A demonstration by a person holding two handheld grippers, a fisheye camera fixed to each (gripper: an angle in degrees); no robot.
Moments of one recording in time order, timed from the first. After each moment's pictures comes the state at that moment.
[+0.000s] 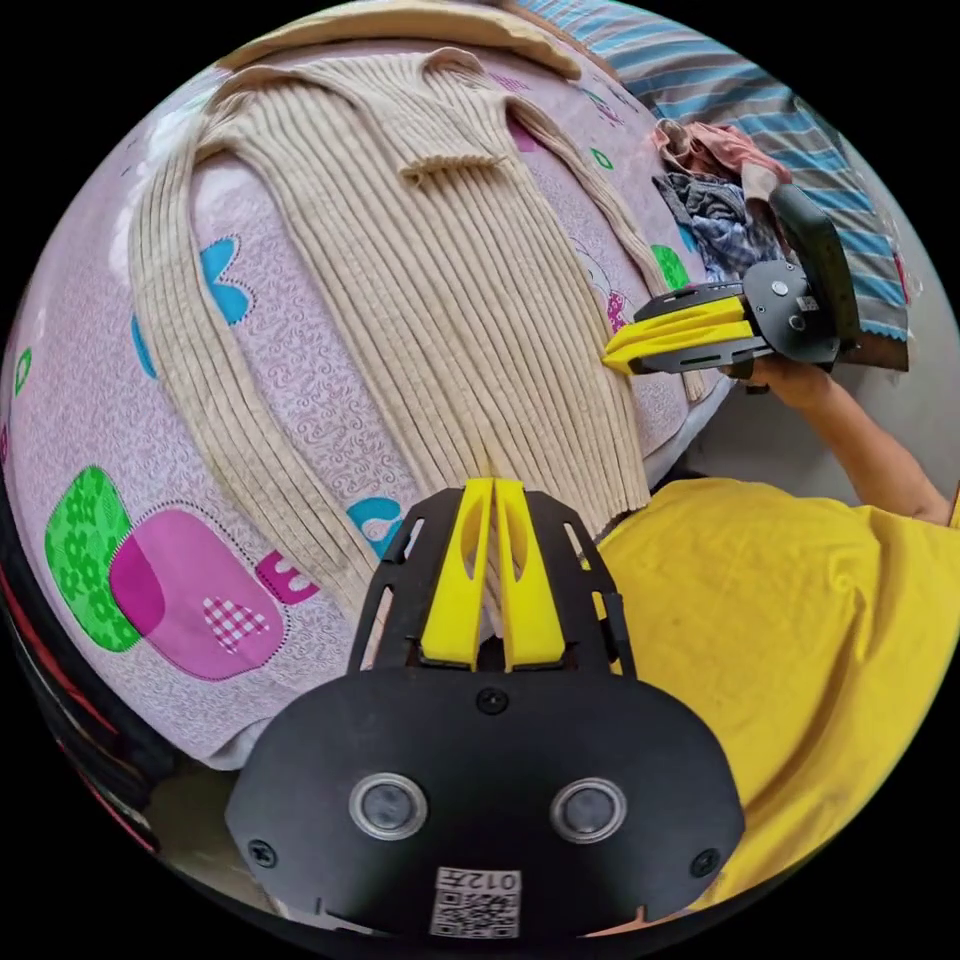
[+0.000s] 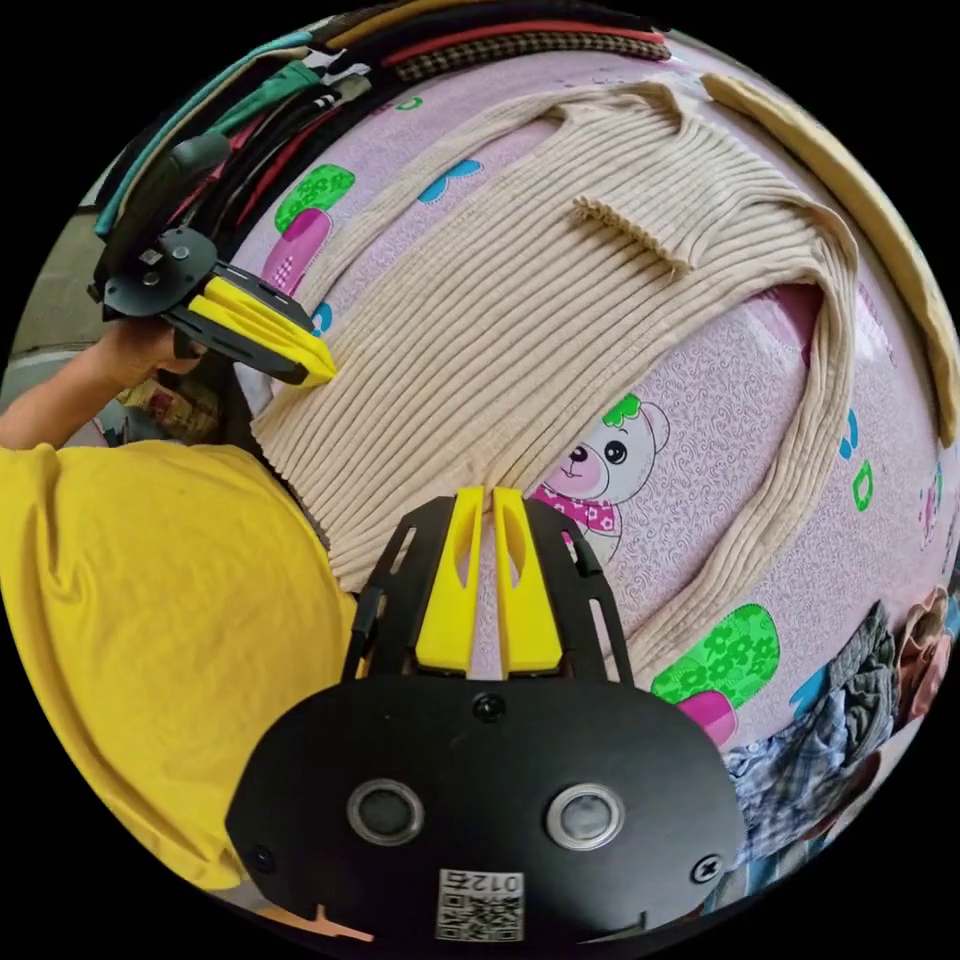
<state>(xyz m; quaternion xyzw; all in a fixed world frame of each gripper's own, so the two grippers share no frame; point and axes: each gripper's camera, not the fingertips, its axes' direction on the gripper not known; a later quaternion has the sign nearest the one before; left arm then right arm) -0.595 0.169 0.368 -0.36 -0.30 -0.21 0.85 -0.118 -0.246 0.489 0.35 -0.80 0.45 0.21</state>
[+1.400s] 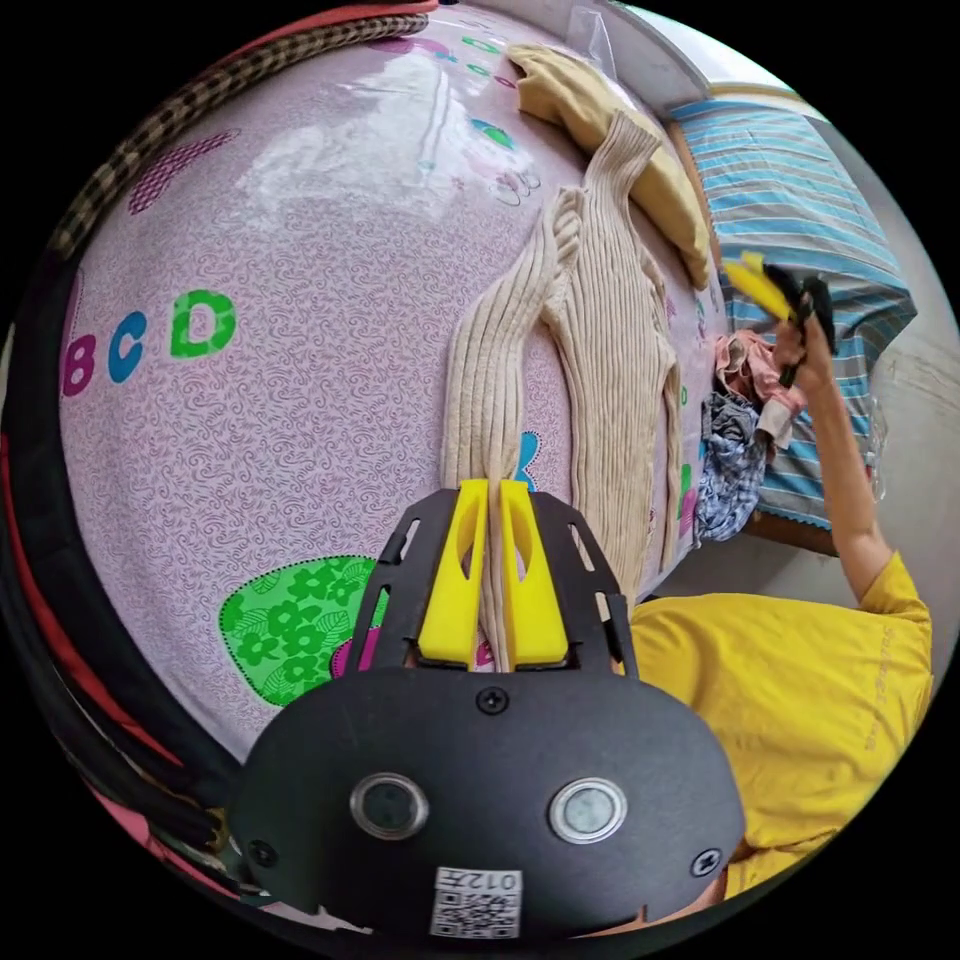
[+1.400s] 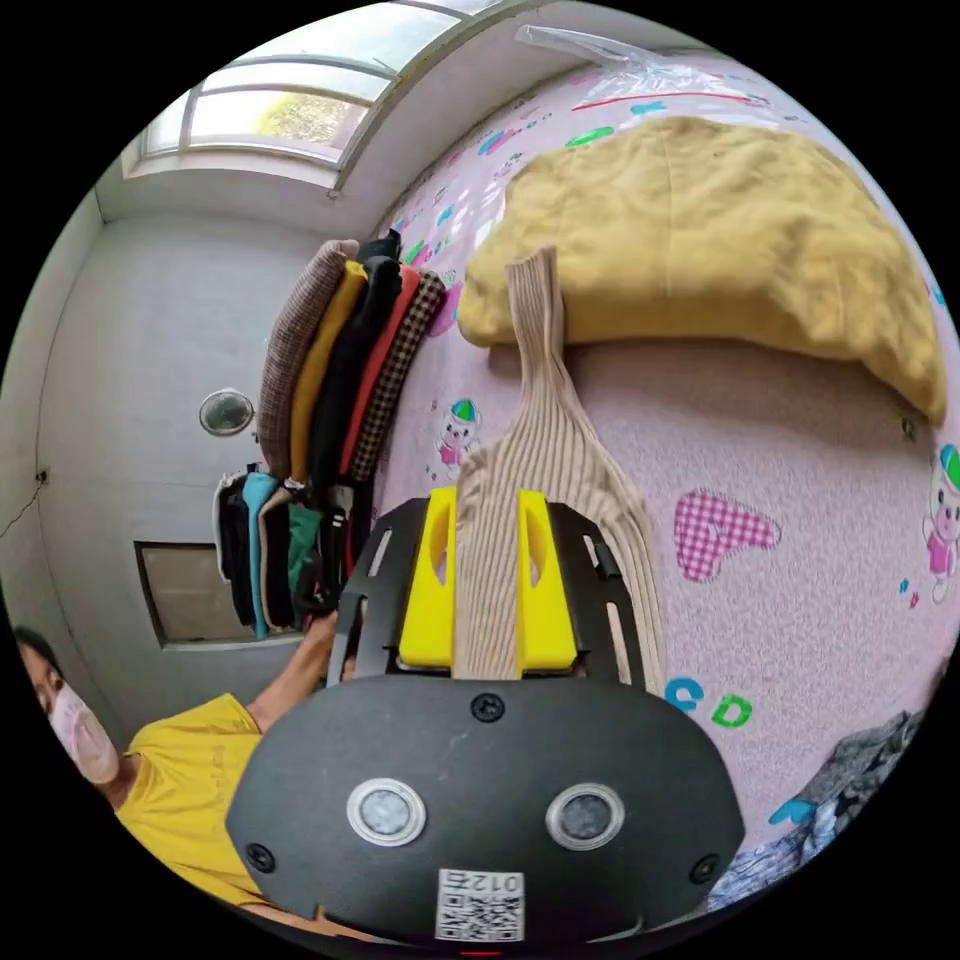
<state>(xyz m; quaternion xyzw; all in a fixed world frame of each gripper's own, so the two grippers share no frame) -0.741 0.086 -0.033 -0.21 -0.30 -0.35 0.86 -0.219 -0.257 0.794 0.29 -0.74 0.57 -0.20</state>
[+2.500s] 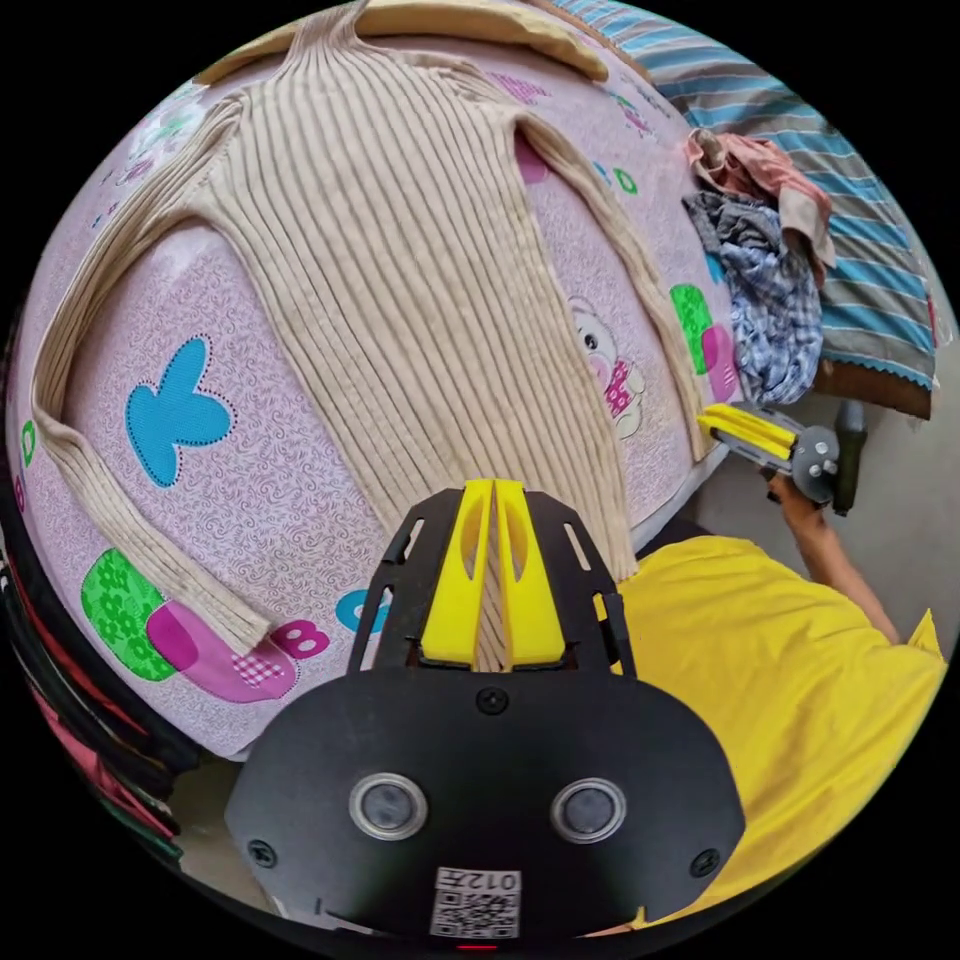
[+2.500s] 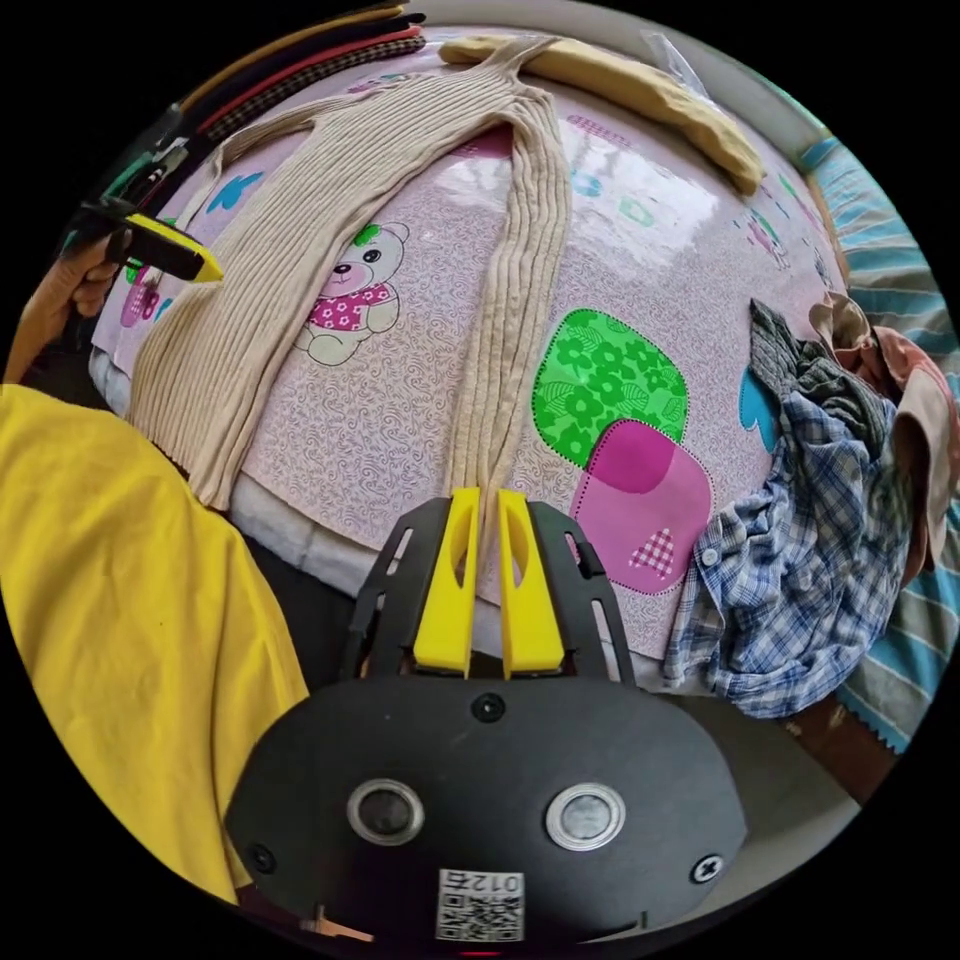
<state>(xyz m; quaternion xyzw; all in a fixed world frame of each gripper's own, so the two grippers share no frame) -0.645 0.191 0.189 -0.39 -0.33 -0.23 0.83 -0.153 -0.153 0.364 0.12 -0.80 0.55 0.21</state>
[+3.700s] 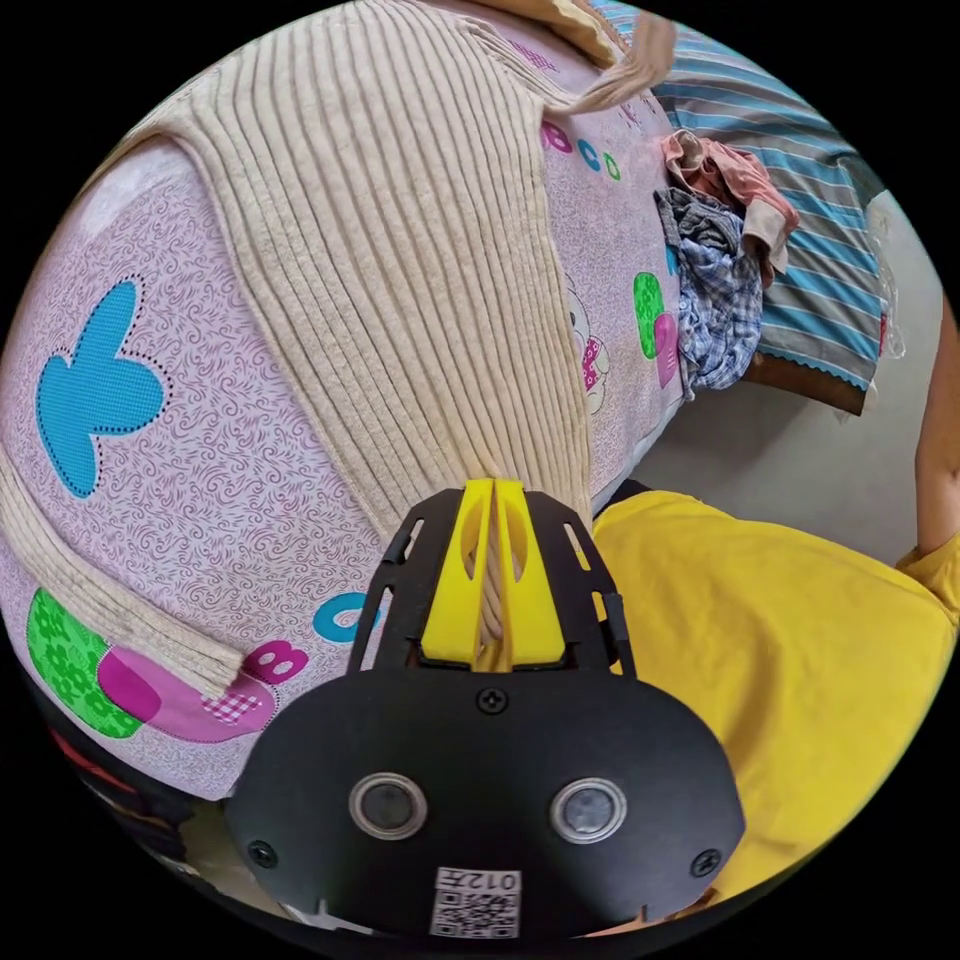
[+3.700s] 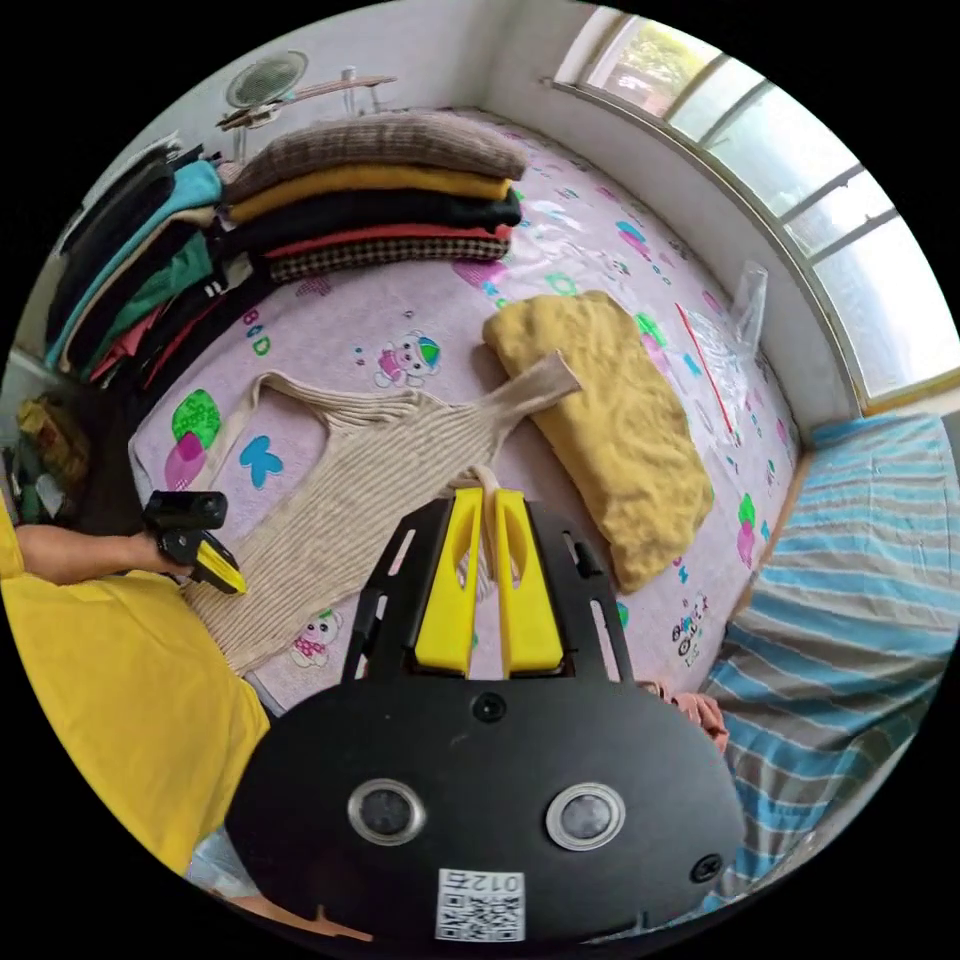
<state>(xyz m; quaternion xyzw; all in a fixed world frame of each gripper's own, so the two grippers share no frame) -0.736 0.252 0.202 -0.39 -0.19 -0.28 0.85 0.128 0.038 0.747 0.27 -0.65 0.61 0.37</state>
